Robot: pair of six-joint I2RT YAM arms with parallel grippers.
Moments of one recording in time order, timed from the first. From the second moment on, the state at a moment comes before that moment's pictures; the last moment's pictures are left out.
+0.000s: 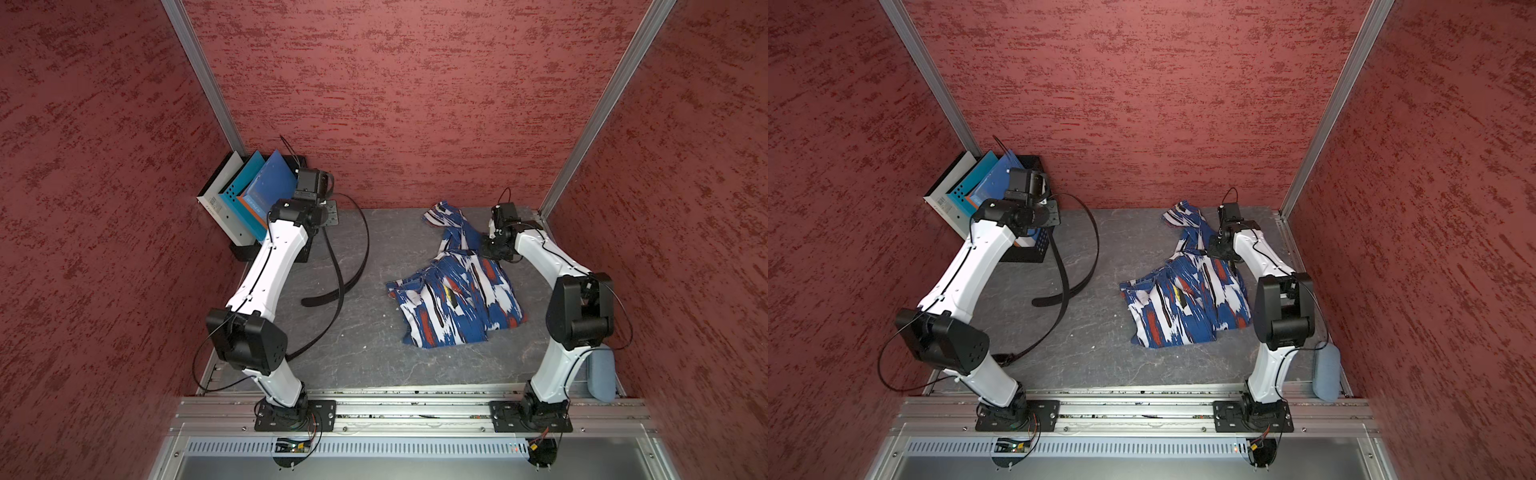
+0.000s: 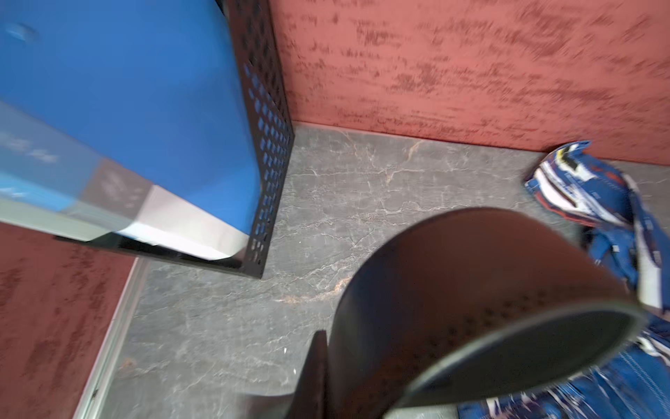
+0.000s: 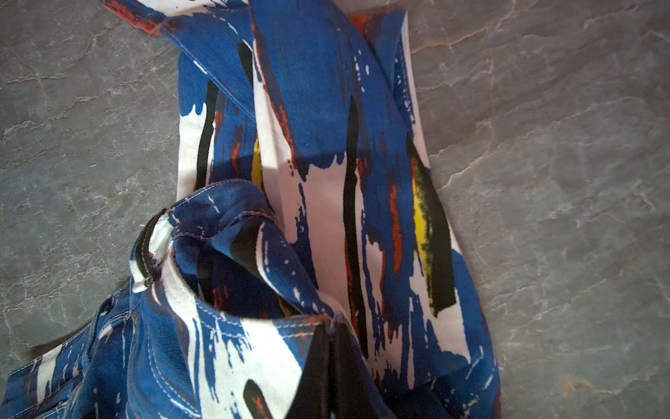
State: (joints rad) left arm -0.18 1.72 1.81 -0.88 -0.23 -0.25; right arm 0.09 1.87 1.54 -0.78 -0.01 0.29
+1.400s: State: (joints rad) left arm -0.17 1.37 1.35 -0.46 -0.02 -0.27; right arm 0.09 1.72 1.50 -0.85 0.03 0.30
